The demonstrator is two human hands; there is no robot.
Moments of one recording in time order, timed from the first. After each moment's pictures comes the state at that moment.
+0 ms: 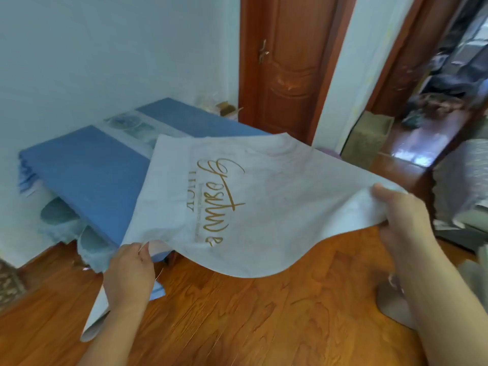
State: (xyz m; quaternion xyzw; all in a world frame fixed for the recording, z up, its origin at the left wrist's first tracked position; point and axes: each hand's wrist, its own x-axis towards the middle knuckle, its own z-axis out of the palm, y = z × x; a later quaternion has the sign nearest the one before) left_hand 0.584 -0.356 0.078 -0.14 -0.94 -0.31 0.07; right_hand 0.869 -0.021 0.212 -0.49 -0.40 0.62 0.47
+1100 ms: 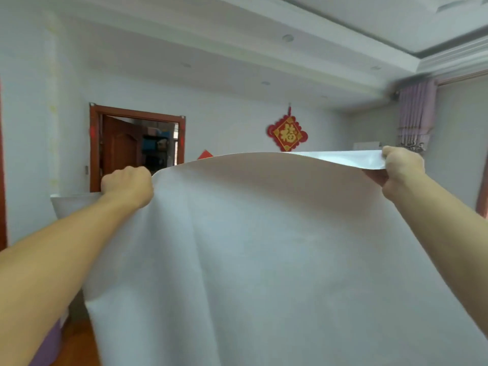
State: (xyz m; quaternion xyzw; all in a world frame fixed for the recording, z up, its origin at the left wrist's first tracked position) left_hand 1.264 0.142 0.519 -0.63 -0.71 -0.24 0.18; right_hand 1.710 0.004 0.588 -0.45 -0.24 0.20 0.84
